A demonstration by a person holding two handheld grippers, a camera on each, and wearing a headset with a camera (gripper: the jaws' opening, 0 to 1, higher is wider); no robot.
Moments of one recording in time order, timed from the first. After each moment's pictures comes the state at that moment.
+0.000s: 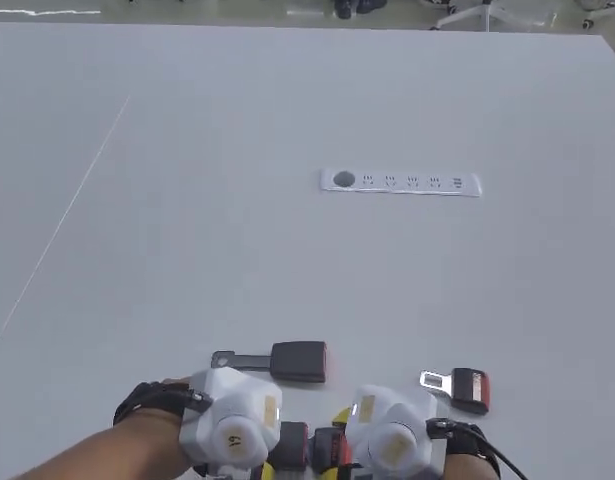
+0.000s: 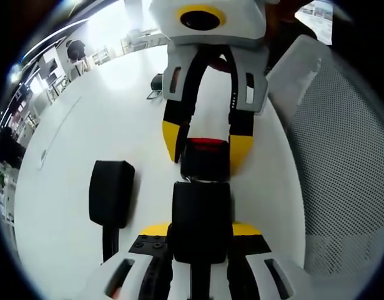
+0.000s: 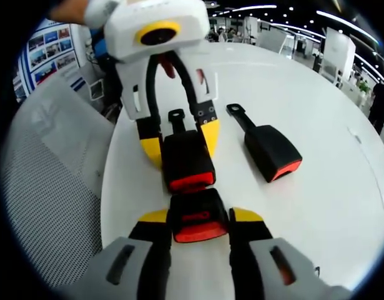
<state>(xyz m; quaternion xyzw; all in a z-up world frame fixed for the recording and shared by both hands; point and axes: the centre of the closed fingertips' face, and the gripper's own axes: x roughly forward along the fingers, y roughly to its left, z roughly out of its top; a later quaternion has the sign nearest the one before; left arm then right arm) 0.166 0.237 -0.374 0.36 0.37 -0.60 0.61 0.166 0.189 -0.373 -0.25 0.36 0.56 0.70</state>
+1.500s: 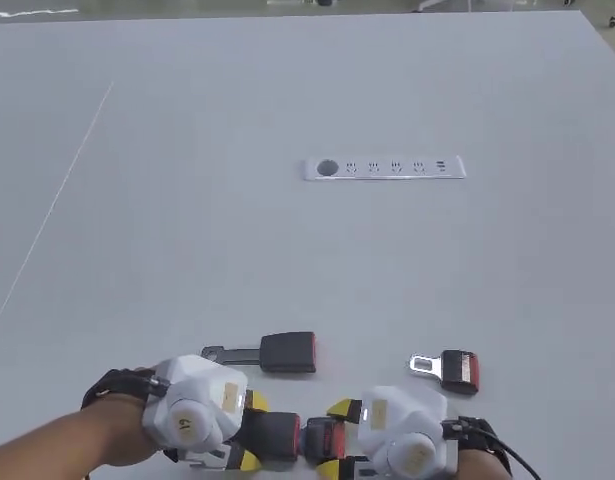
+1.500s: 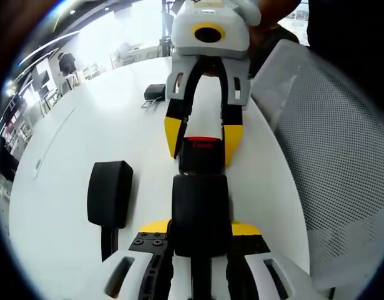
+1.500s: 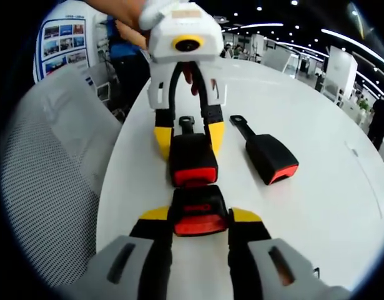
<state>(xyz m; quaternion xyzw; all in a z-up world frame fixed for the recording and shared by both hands) 0.172 0.244 -0.376 0.33 0.33 -0.64 0.60 0.163 0.185 -0.370 -0.24 0.30 0.58 0.72</state>
